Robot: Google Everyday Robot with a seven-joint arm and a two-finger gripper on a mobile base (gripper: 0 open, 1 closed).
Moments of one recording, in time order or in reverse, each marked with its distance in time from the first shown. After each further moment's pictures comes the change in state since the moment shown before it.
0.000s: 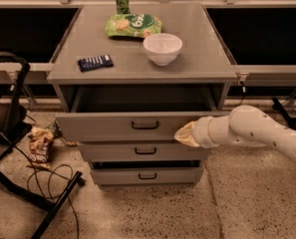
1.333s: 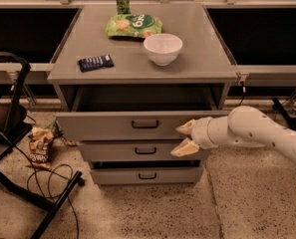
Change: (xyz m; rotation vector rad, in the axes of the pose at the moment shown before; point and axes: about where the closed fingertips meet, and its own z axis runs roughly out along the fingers) arm 0.000 0.000 0.000 0.000 0.000 0.000
